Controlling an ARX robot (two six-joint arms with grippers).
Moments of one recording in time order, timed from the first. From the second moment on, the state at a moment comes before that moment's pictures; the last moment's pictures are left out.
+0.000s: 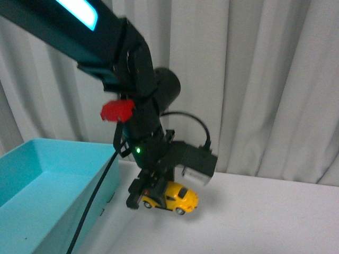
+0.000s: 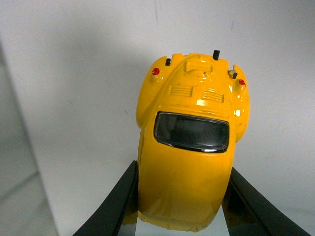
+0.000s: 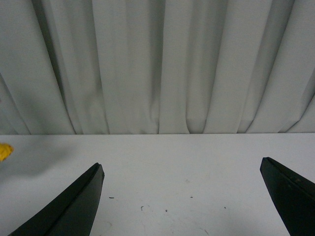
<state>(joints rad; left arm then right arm) -0.26 2.20 1.68 -0.76 0.12 1.45 0.00 0.00 0.01 0.00 0.00 -0.01</state>
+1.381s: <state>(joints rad) 0.33 2.02 1.24 -0.47 -0.01 0.35 0.00 0.00 0.01 0.00 0.00 -0.01</state>
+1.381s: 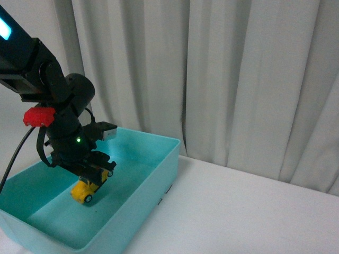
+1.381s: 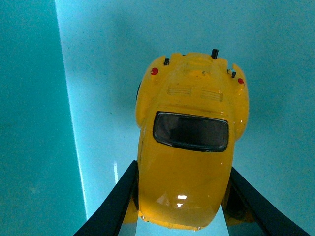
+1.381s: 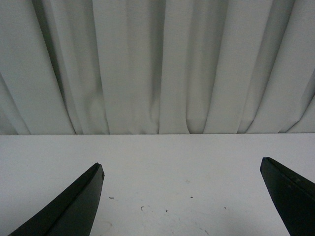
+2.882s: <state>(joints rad) 0.32 1.09 0.64 0.36 0.32 0.08 0.00 0.00 0.01 0.00 0.00 -0.01</state>
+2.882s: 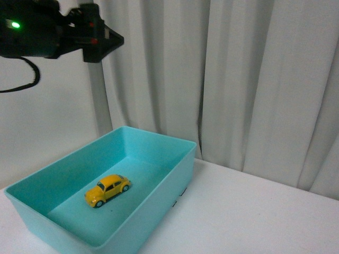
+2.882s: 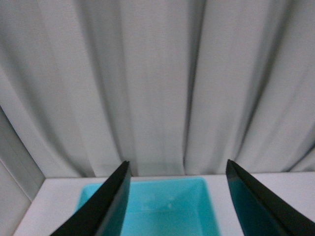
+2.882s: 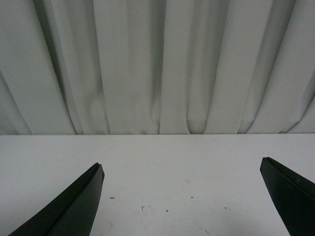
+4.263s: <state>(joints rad) 0.00 0.32 0.04 0.28 0.00 0.00 0.00 0.00 0.01 0.00 0.00 -0.01</state>
